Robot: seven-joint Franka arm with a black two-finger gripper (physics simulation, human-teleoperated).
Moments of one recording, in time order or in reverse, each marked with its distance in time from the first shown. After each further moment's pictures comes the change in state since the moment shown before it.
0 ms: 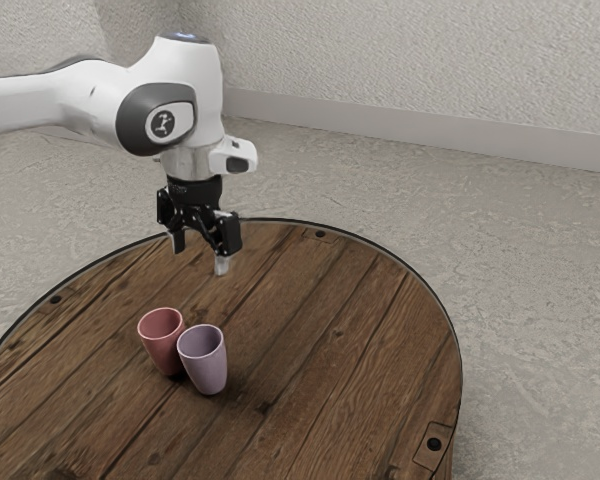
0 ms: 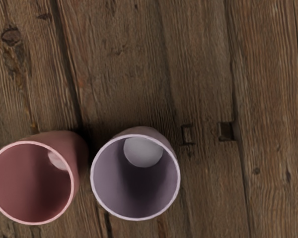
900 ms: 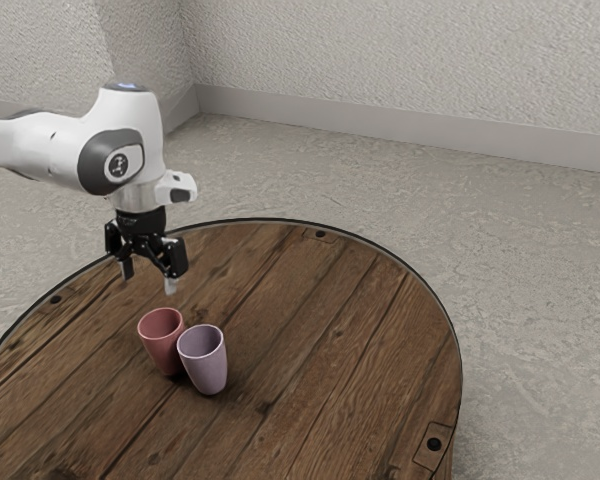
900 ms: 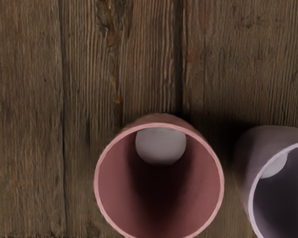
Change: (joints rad) arm 0.225 0.013 -0.001 -0.173 0.020 0.175 0.038
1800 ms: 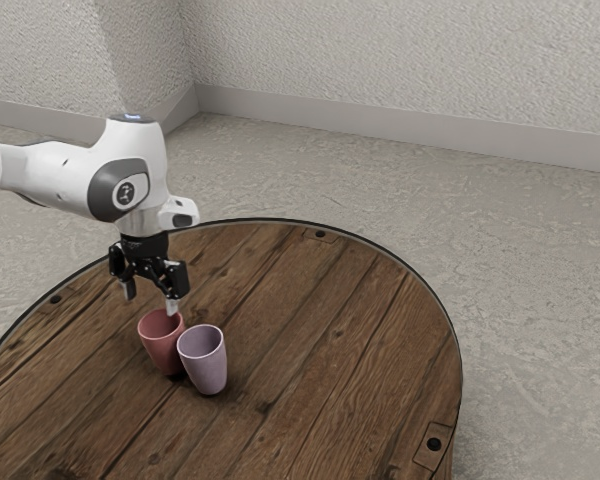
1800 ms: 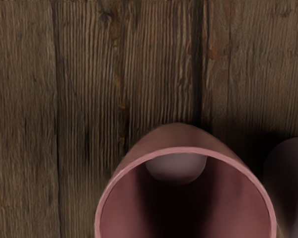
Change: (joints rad) arm 0.012 0.073 -0.001 -0.038 0.007 0.094 0.010
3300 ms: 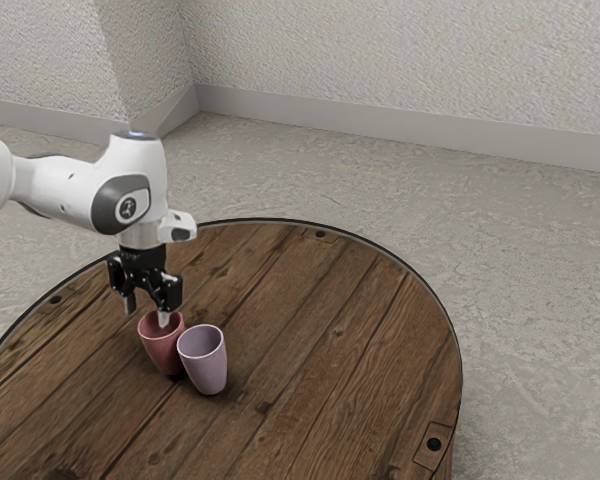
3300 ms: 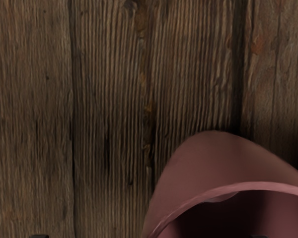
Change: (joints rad) arm 0.028 0.071 0.001 0.003 0.036 0.039 0.000
